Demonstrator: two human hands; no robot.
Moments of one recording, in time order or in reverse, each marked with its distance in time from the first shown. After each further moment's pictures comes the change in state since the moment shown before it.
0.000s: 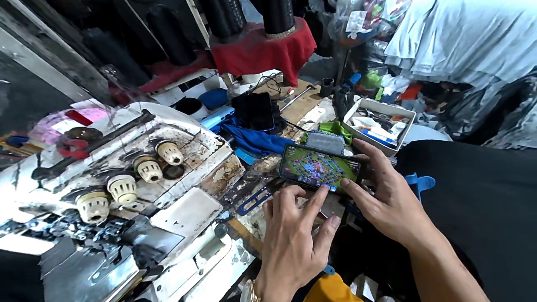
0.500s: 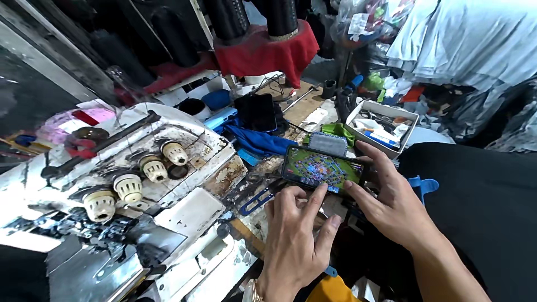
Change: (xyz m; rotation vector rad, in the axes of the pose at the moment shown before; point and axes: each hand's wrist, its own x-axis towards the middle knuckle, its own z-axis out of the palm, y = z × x) left_hand 0.001 0.000 -0.001 -0.036 0.029 -0.020; right_hand -0.001 0.000 0.001 -0.010 0.011 0.000
